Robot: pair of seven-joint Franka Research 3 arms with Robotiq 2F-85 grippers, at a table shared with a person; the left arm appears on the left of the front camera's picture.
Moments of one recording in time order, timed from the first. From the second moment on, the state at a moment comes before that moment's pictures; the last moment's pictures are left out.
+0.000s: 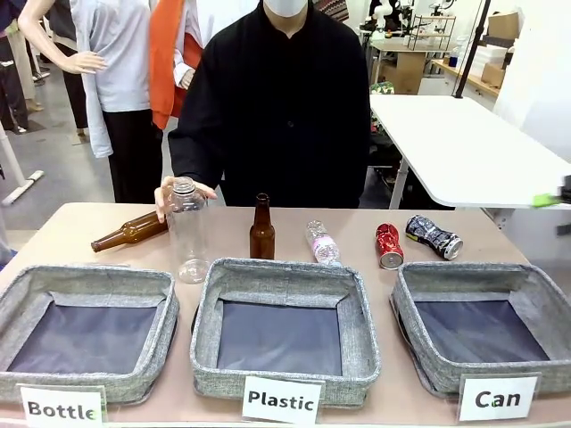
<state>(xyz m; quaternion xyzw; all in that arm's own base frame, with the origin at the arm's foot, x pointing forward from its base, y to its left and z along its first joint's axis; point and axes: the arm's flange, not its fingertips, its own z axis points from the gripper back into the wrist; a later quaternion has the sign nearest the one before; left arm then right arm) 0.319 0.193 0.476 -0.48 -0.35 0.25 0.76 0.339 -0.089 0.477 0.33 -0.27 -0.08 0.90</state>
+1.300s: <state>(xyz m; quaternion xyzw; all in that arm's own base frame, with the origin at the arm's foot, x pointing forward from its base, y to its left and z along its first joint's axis) 0.319 0.193 0.477 -0.48 -0.36 0.25 0.76 0.424 0.087 0.457 0.11 -0.22 0.00 0.97</state>
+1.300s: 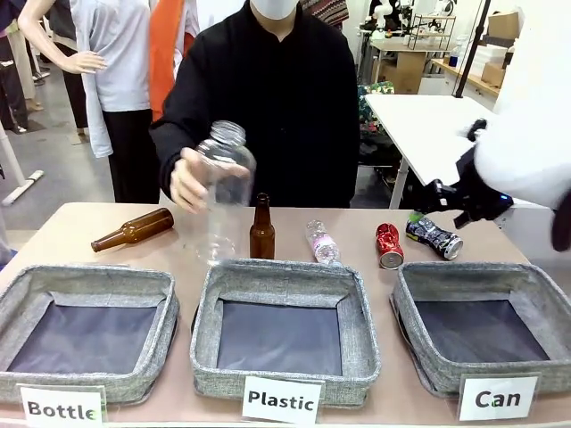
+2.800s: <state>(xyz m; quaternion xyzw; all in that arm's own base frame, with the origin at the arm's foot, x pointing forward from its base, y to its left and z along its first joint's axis) 0.319 0.194 0.478 -0.48 -0.36 0.25 0.76 0.604 0.138 0.312 -0.03 -0.09 -0.03 0.99</state>
